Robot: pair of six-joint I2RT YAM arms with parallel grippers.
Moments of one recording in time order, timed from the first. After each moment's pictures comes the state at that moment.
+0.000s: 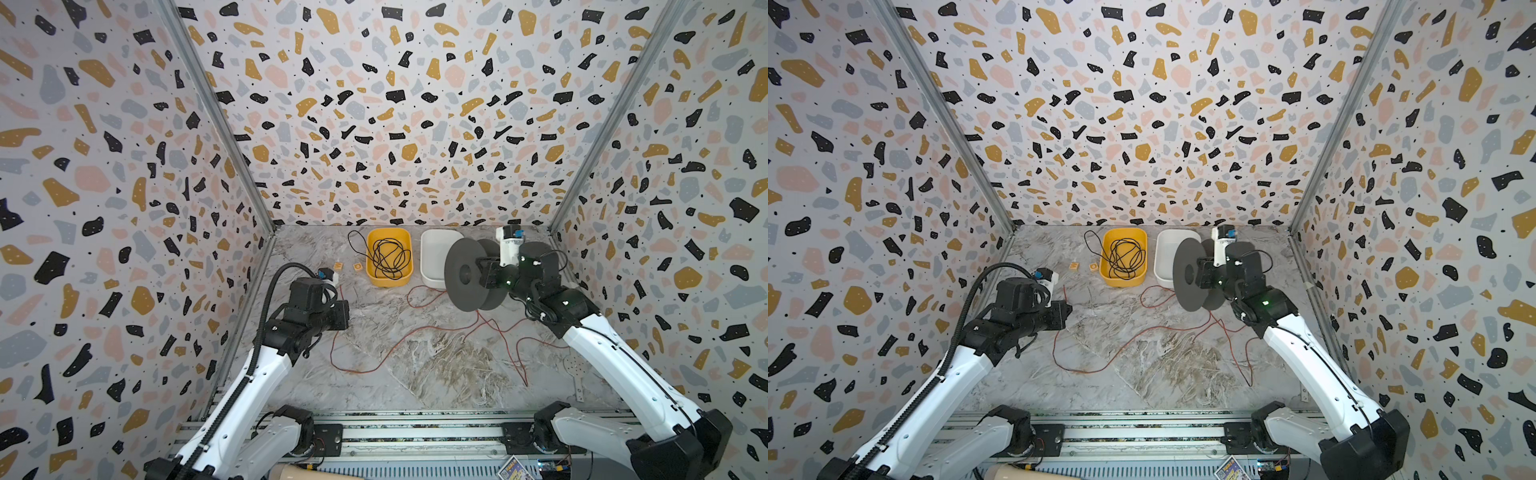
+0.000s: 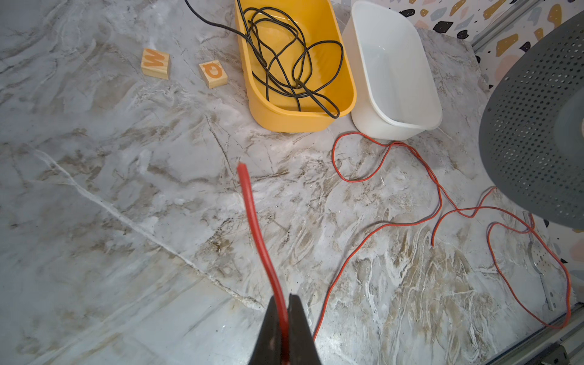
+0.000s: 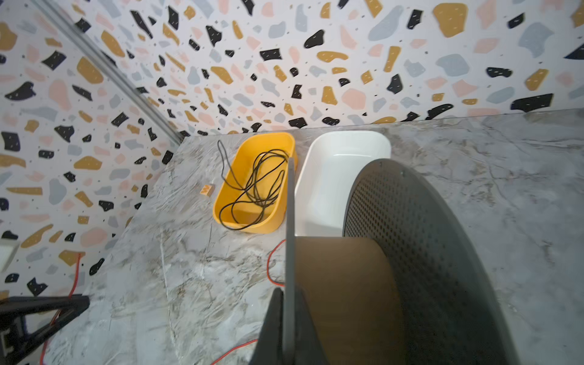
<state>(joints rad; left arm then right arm) -0.26 0.94 0.82 -0.63 0.21 -0.31 0.55 1.13 1.10 -0.39 0.02 0.37</state>
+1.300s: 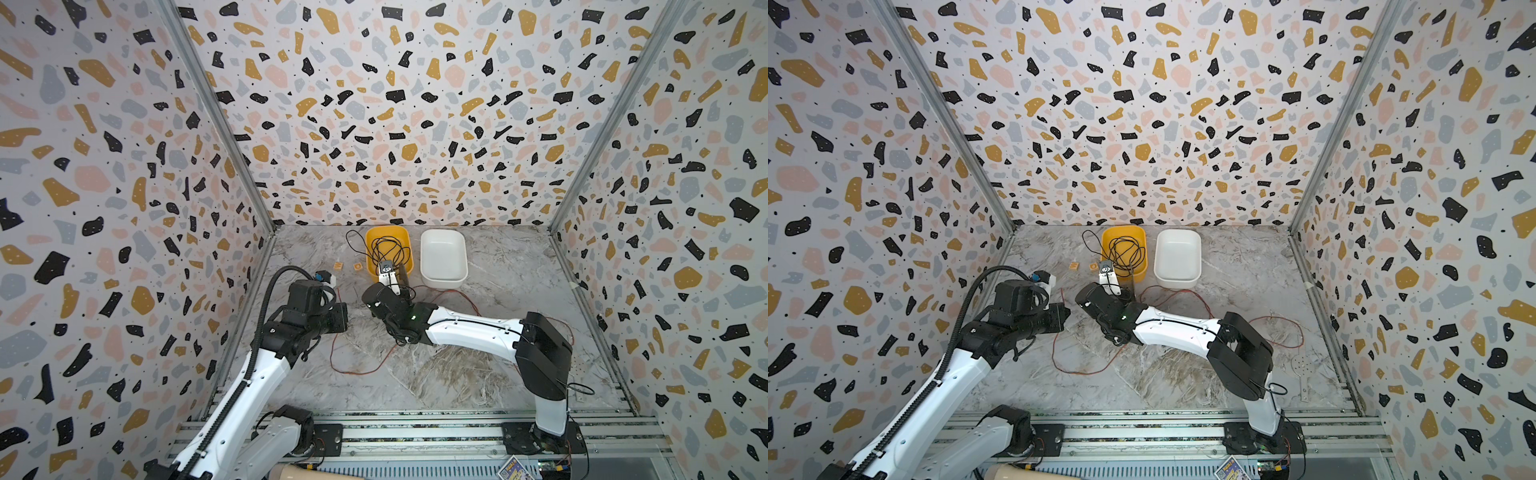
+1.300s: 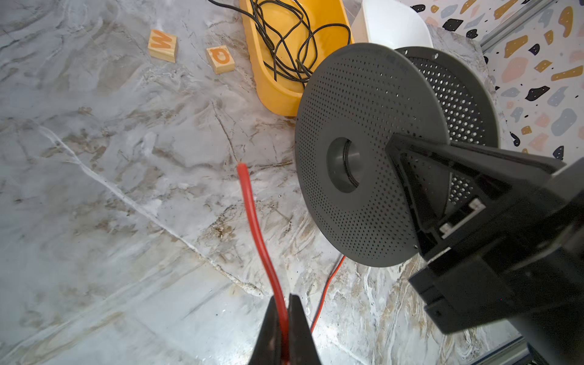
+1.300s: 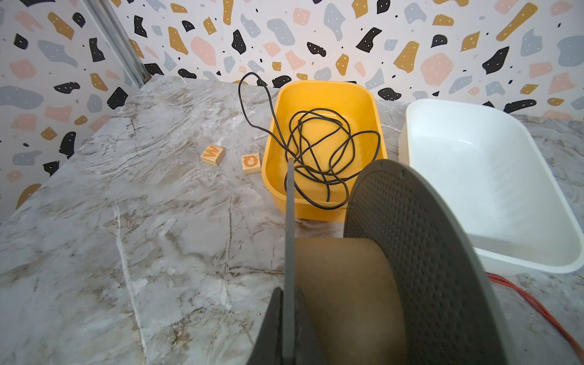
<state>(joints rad) -0.26 0.92 0.82 -0.67 0.20 -0.34 1.11 1.92 1.49 -0.18 0.71 0.52</state>
